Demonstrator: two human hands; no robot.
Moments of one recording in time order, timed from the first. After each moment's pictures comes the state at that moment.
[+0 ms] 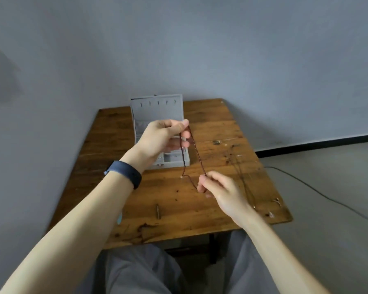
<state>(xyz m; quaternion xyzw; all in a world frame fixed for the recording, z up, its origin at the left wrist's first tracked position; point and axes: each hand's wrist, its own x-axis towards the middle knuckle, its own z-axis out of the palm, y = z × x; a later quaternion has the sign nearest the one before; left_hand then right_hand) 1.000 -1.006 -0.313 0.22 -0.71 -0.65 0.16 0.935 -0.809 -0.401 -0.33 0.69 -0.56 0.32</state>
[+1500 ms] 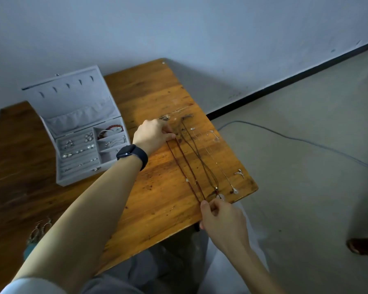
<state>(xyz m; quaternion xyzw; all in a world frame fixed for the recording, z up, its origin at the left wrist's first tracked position) 0.826 -0.998 -0.461 0.19 -0.96 -0.20 0.01 0.931 -0.732 -0.500 -0.07 0.90 -0.37 0.22</state>
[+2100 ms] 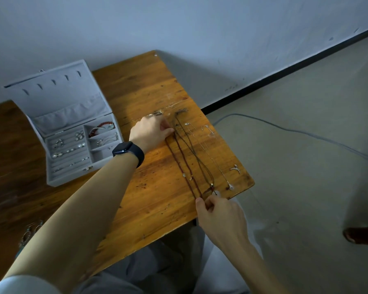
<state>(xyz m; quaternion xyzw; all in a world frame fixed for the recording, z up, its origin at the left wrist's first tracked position) 0.817 -0.993 -0.471 0.17 -0.97 -0.15 0.00 0.924 -0.730 -0.506 -0.11 0.92 -0.33 0.19</state>
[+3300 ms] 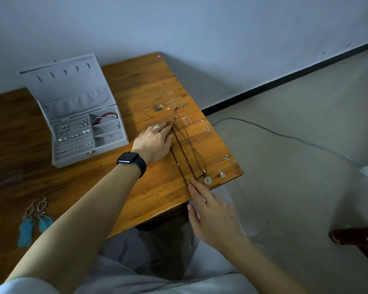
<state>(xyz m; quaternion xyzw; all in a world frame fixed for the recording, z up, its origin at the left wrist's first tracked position) 0.873 -0.954 -0.480 0.13 -0.98 -0.10 -0.06 0.953 -0.698 -0.524 -0.36 0.91 -0.21 0.05</state>
